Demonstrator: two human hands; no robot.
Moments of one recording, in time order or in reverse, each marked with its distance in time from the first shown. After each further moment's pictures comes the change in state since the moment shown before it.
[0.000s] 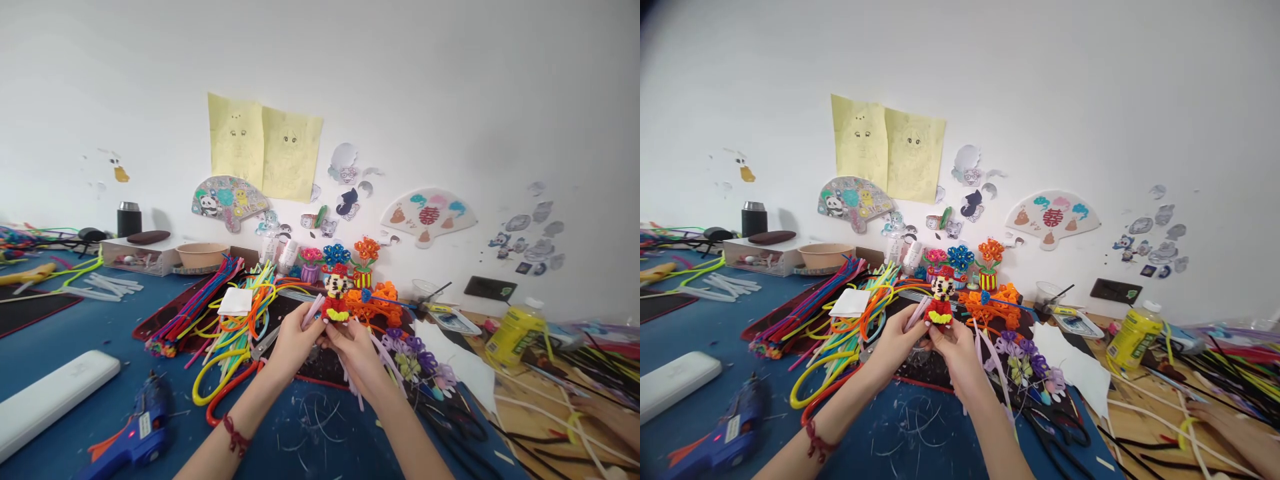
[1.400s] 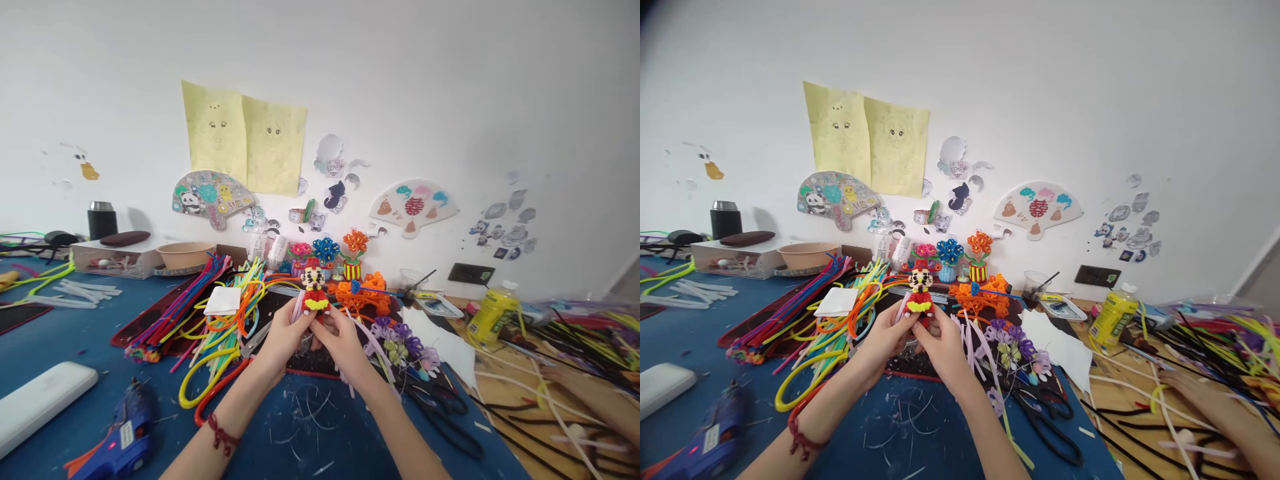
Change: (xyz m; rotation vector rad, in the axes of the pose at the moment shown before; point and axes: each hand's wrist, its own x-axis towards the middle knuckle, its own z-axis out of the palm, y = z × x) left_hand -0.005 0.013 0.005 -0.087 0.007 -0.190; right_hand 0.002 0.002 -0.001 -0.346 -0.012 -0.126
